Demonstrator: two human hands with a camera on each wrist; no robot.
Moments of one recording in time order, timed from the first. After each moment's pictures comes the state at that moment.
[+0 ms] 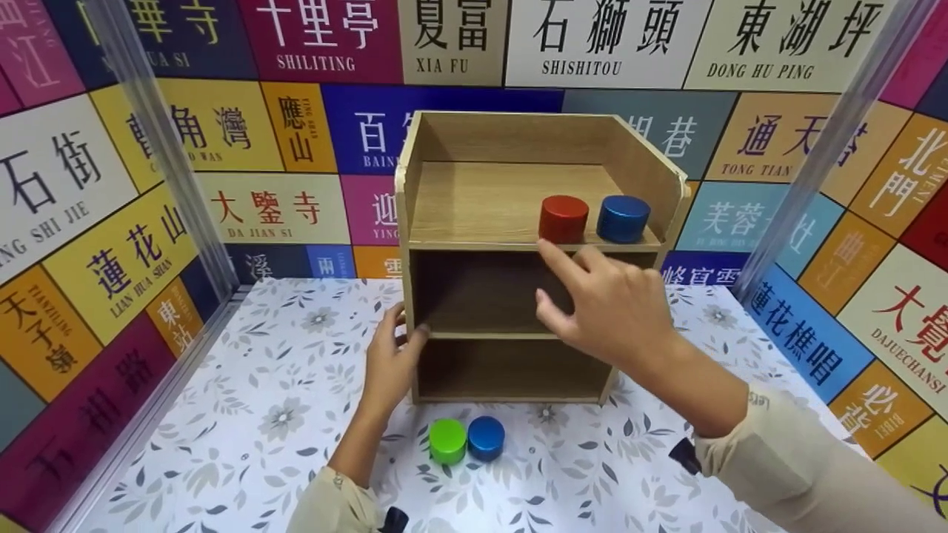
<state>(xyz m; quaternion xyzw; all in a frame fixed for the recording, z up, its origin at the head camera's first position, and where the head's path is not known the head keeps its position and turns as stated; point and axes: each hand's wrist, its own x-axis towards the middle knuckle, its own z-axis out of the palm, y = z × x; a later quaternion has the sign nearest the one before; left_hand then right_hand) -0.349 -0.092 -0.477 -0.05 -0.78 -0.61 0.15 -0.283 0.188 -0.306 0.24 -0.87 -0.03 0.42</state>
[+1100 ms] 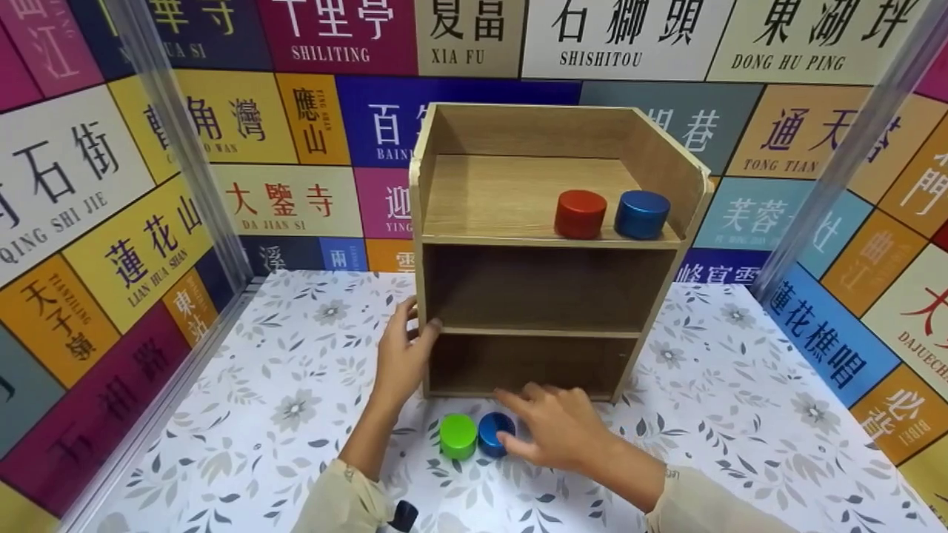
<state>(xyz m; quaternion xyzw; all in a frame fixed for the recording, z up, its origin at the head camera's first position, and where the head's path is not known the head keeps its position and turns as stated) -0.352 -0.092 -0.479 -0.05 -0.78 -0.60 0.17 -0.286 0.167 -0.507 0.35 -0.90 -0.03 0.27</state>
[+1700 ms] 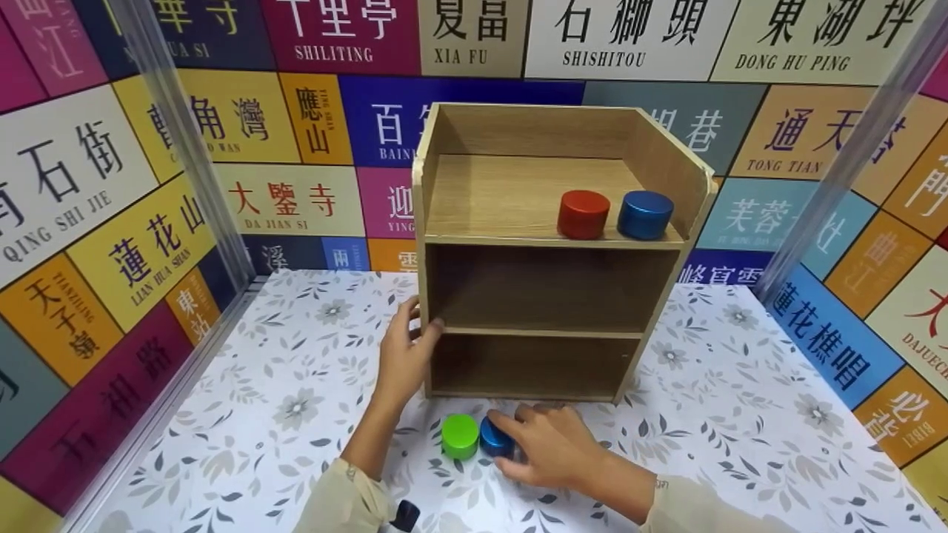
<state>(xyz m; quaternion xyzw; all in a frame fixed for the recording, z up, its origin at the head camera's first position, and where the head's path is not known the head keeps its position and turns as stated) -0.351 -0.091 -0.477 -0.05 -0.78 -0.60 0.17 -0.277 0.161 -0.531 0.37 -0.91 -0.03 0.19</state>
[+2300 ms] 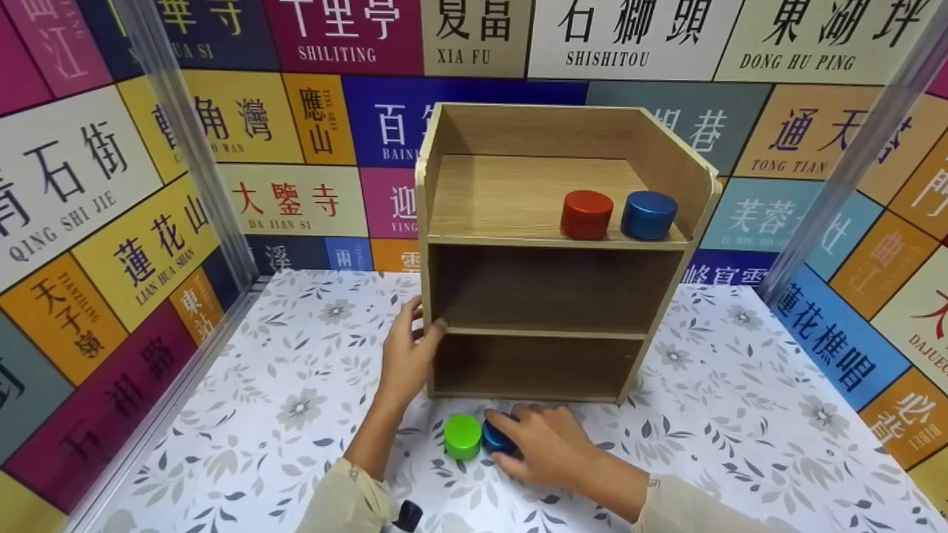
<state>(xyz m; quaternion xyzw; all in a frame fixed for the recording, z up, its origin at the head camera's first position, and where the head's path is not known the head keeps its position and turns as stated) -0.353 -0.092 -0.479 -0.06 -0.78 -0.60 0.18 -0.282 0.152 -0.537 0.37 -0.91 -0.01 0.19</state>
